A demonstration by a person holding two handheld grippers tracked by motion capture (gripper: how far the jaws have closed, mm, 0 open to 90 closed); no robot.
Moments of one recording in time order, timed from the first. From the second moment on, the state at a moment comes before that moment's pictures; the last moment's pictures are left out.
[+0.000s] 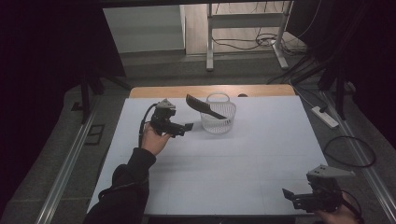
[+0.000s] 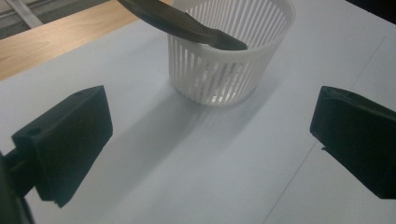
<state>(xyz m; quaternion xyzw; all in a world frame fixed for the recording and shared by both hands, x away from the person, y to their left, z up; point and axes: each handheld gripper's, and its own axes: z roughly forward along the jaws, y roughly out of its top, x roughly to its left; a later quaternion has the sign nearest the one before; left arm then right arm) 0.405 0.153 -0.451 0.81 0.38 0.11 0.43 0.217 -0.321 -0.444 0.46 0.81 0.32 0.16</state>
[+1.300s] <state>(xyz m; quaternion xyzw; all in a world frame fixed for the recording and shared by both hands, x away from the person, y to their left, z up) 0.355 0.176 -0.450 0.82 0.36 0.11 0.44 0.215 -0.323 -0.442 0.47 0.80 0.33 0.17</state>
